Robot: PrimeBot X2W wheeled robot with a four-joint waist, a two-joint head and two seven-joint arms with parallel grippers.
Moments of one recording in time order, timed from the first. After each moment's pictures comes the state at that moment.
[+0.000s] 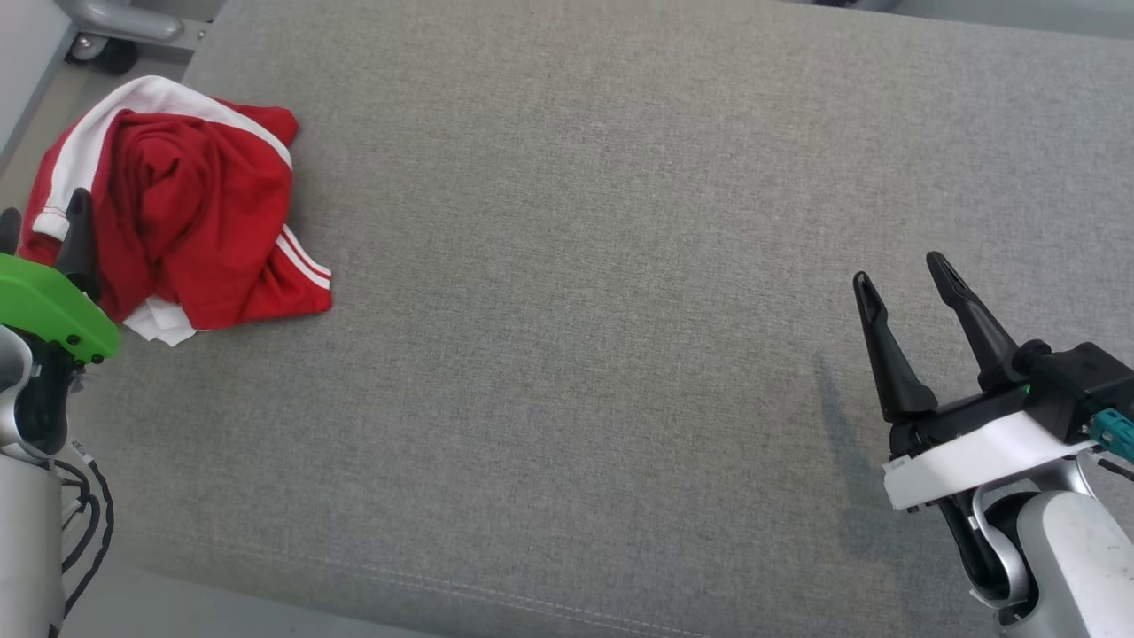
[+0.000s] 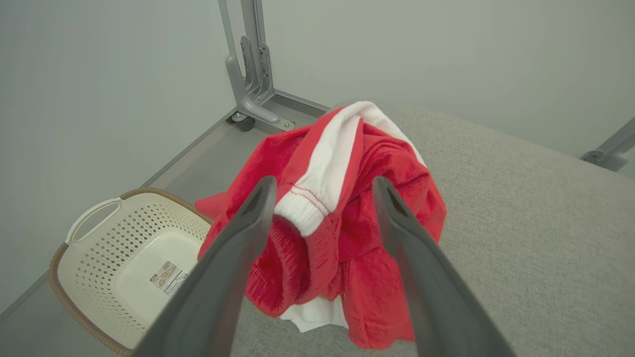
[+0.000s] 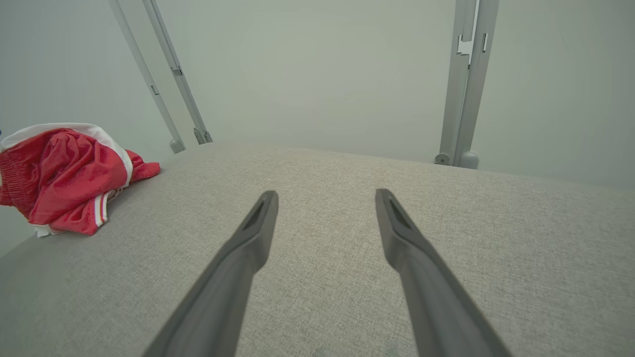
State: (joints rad) left arm -0.63 0.40 -0.01 0.56 -0.57 -0.09 0.16; right arm -0.14 -0.25 0.14 -0.06 0.30 0.13 -0.14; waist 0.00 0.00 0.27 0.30
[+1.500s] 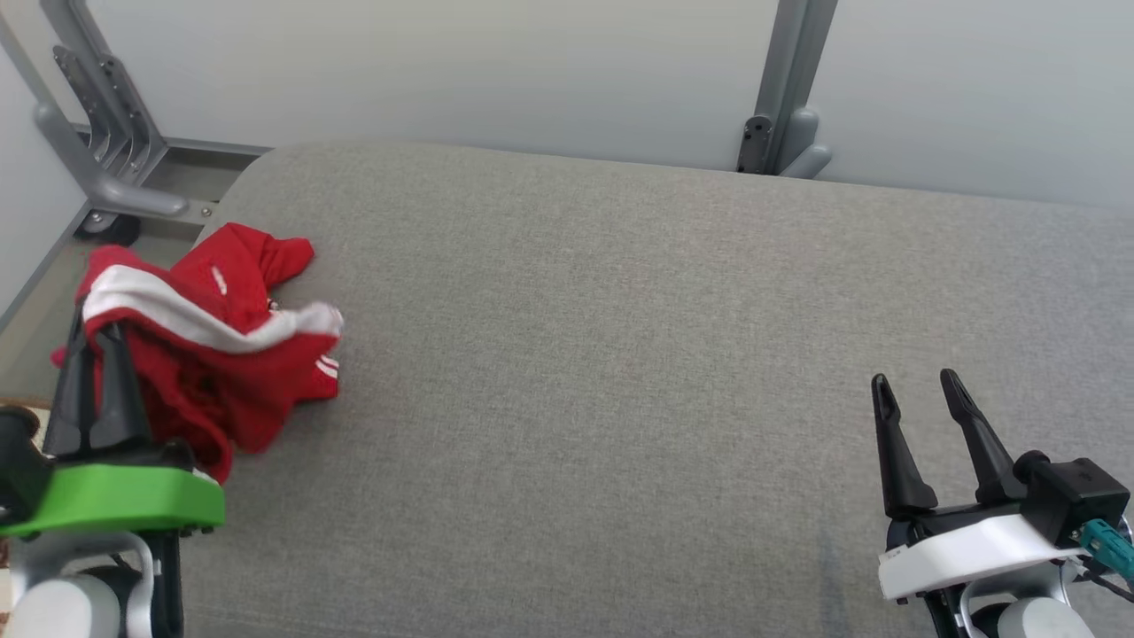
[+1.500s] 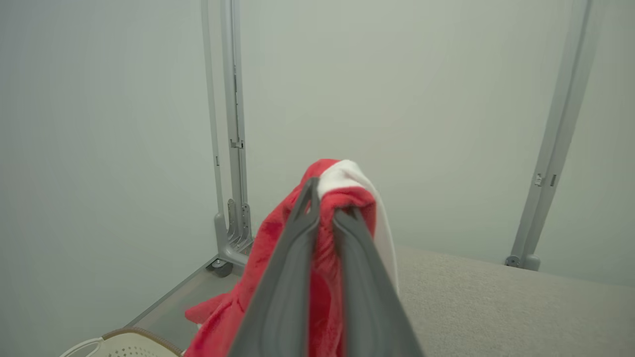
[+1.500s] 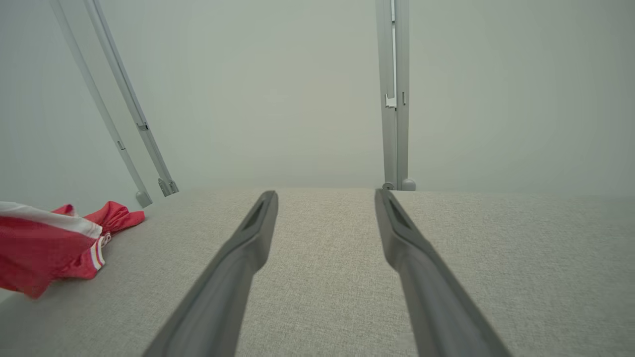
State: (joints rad) left arm -0.13 0.39 -0.08 -0.08 -0.46 0.18 -0.12; right arm 0.03 -0.10 0.03 0.00 0.27 0.13 -0.21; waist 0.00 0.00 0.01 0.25
